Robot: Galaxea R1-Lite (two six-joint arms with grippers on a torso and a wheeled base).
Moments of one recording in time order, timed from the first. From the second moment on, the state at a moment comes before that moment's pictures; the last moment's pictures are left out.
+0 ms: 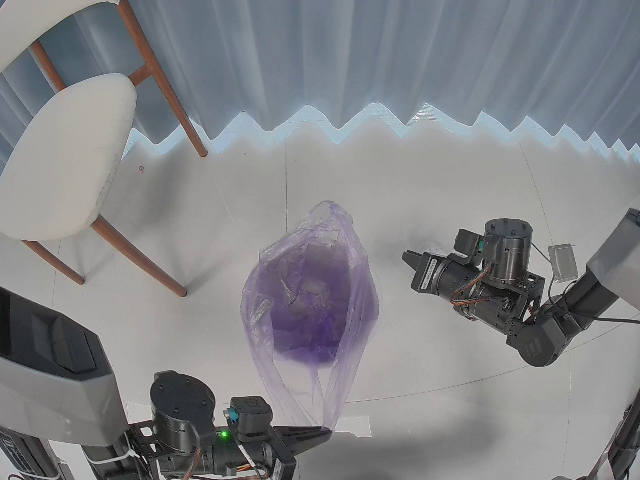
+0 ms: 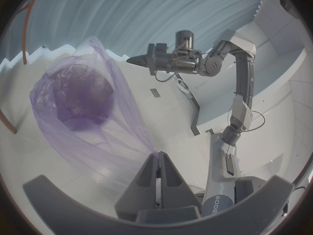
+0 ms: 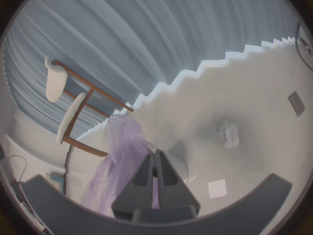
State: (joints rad) left arm -0.80 2.03 -0.11 -1.51 -0.32 -0.17; right arm 0.35 2.01 -0.79 -0.99 0.01 0.45
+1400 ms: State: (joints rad) left arm -0.83 2.14 -0.21 -1.48 -0.30 -0.08; right arm 0.37 2.13 -0.84 -1.04 -0.03 0.34
